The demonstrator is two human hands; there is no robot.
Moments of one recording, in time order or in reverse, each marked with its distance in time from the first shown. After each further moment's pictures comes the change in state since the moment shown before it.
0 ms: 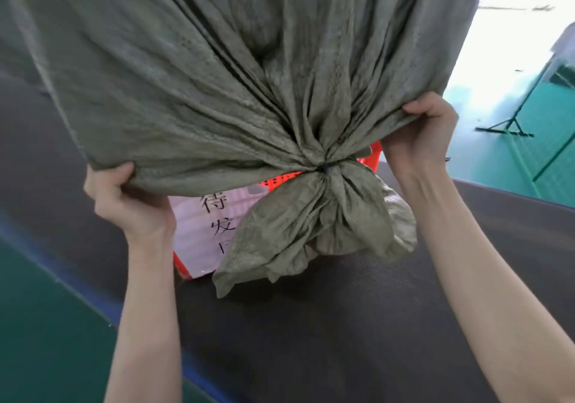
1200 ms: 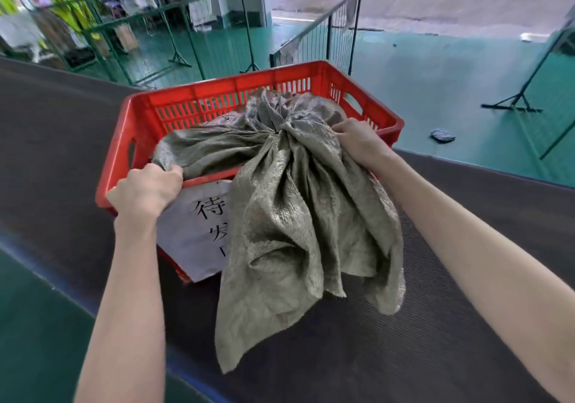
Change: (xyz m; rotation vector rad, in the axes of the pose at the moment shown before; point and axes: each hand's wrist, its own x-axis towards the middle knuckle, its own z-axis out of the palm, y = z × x) left_hand 0.069 -0.038 -0.033 2.428 -0.254 -0.418; right_hand 0.039 0.067 -0.023 -1.805 -0.248 0.343
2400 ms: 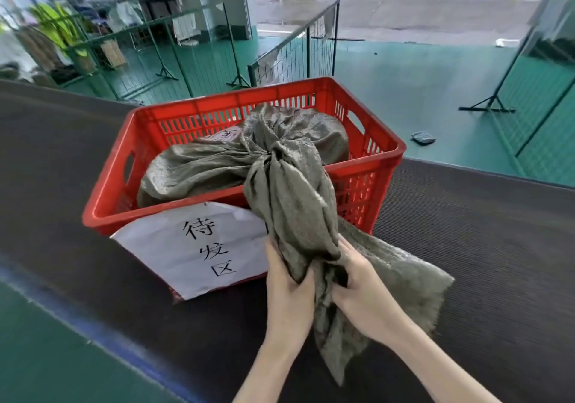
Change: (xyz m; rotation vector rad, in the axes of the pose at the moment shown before) left_hand -0.246 0.084 0.100 -1.429 -0.286 0.427; right_hand -0.211 0.052 0.044 0.600 0.016 -0.253
